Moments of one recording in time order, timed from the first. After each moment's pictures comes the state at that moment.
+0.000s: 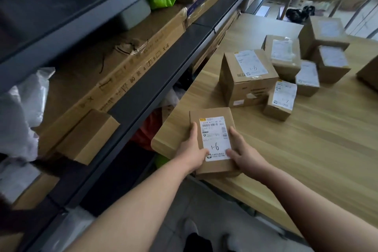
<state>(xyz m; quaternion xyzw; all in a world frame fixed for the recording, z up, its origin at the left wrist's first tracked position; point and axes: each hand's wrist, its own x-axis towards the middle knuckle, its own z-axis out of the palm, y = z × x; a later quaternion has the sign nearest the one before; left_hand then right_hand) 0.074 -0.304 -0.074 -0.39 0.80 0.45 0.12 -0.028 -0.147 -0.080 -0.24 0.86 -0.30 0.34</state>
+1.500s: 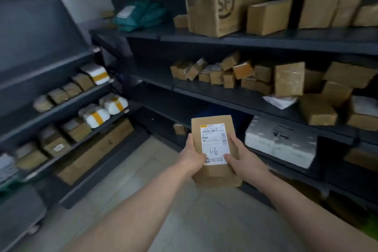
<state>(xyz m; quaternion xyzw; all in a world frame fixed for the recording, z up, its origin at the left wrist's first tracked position) 0.637 0.032 0.037 -0.84 0.25 0.32 -0.36 0.501 -0.070 0.015 -0.82 0.40 -0.09 0.41</state>
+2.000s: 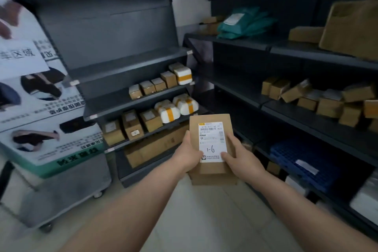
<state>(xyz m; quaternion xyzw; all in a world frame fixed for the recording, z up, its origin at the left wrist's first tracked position) 0.879 0.211 0.069 -0.87 0.08 0.21 -0.44 0.790 0.061 0.046 -0.89 0.22 -0.04 0.40</state>
